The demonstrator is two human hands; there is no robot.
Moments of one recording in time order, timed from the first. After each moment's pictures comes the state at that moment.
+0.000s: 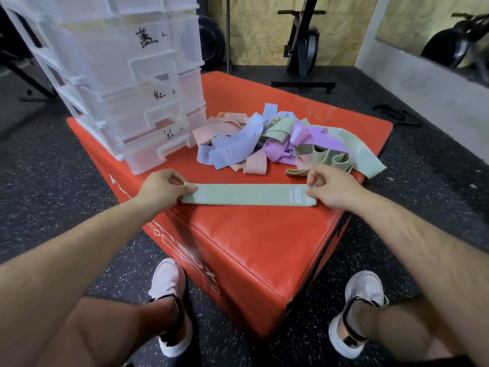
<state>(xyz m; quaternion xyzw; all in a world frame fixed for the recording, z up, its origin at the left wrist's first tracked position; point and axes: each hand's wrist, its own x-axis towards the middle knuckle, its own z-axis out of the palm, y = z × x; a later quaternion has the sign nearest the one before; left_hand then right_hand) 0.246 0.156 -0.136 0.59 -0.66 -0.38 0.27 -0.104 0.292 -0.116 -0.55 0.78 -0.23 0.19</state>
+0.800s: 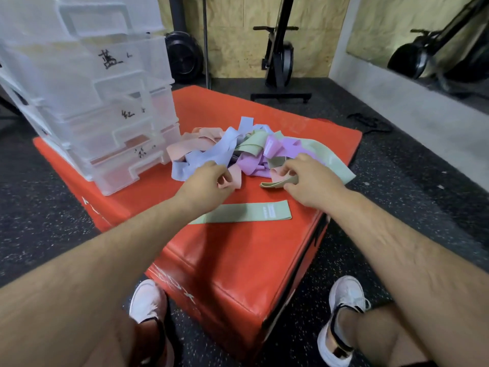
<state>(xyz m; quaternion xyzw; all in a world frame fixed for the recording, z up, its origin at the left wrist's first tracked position) 0.123 0.178 -0.108 0.40 -0.87 -0.17 0.24 -0.109 0.289 -0.082 -0.62 0.77 -0.16 0.03</state>
